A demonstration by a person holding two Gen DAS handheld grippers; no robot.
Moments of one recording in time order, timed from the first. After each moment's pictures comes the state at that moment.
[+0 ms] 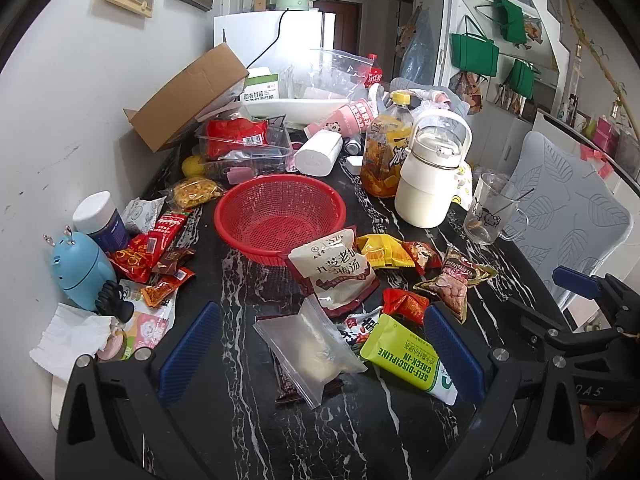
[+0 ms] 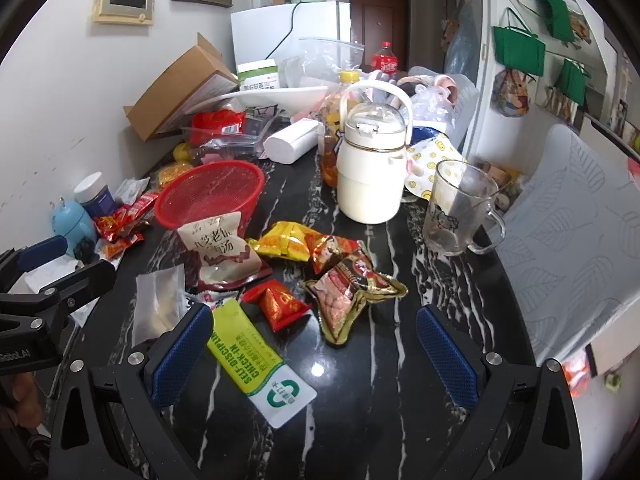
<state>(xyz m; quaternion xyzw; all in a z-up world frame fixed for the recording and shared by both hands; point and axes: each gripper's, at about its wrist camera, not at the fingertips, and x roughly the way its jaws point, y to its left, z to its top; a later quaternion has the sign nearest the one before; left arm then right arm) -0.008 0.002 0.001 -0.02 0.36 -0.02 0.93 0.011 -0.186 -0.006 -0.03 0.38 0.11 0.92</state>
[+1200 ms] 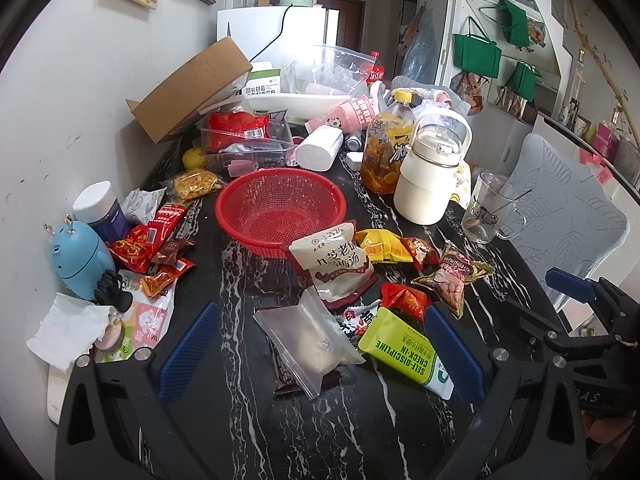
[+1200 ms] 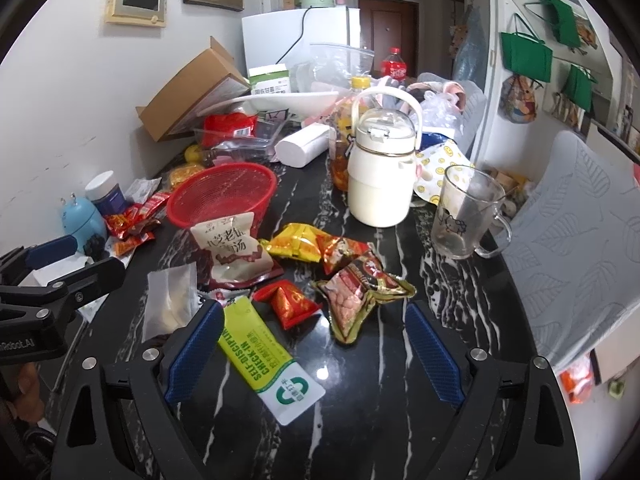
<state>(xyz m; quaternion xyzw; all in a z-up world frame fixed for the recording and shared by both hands) -0.011 0.006 0.001 -0.04 0.37 -0.02 0.93 0.003 -0.182 -0.004 -0.03 0.37 0.13 0.92</state>
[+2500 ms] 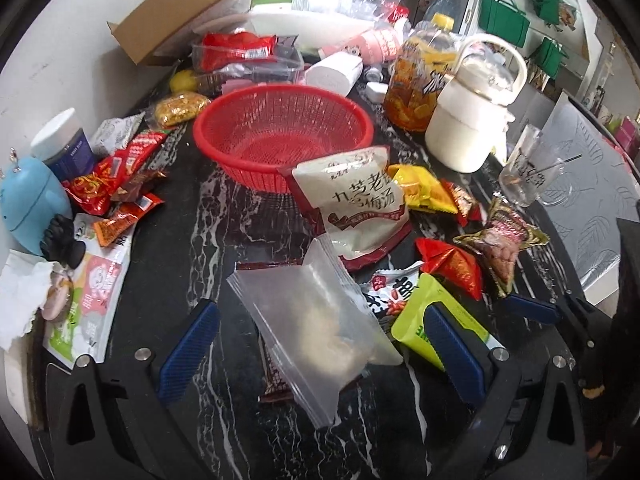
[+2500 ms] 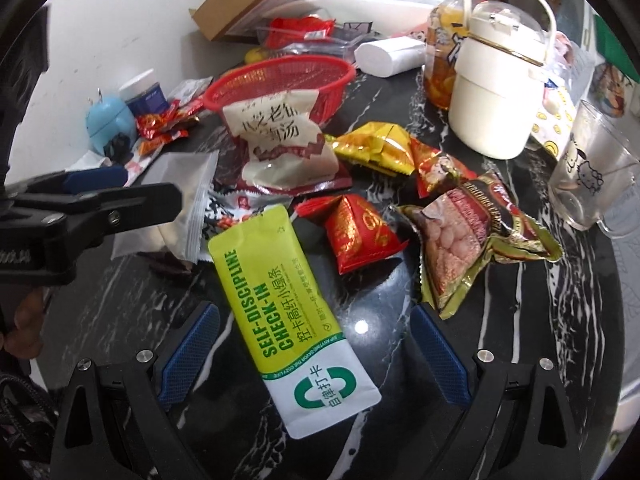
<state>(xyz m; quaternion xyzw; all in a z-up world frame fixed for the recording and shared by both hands) 0.041 0.014 -0.082 -0.06 0.46 -0.01 0.89 0.043 -0.149 -0.110 -0.09 0.46 0.27 0.84</state>
